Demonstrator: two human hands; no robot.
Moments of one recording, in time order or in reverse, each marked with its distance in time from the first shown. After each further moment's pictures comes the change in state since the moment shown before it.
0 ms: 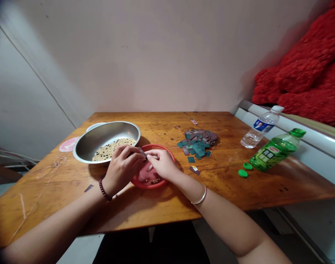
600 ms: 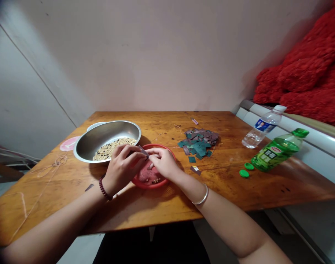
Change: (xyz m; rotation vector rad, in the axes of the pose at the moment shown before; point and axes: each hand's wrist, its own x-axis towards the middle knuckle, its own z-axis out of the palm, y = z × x) left_hand 0.001 0.002 -0.001 0.012 0.028 -0.011; right_hand 0.001 0.002 -0.002 0.034 0.019 -0.023
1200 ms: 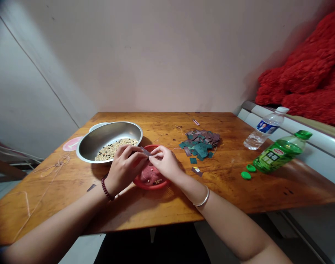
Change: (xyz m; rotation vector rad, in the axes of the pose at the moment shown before) left_hand 0.001 -0.001 -0.001 0.001 0.006 0.002; right_hand -0.003 0.002 0.000 -0.119 0.151 0.006
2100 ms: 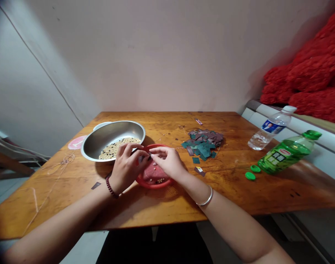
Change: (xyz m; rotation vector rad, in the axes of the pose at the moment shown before) left_hand -0.001 0.003 0.002 0.023 0.052 -0.099; right_hand 0.001 -0.002 -0.001 0.099 -0.056 -0.048
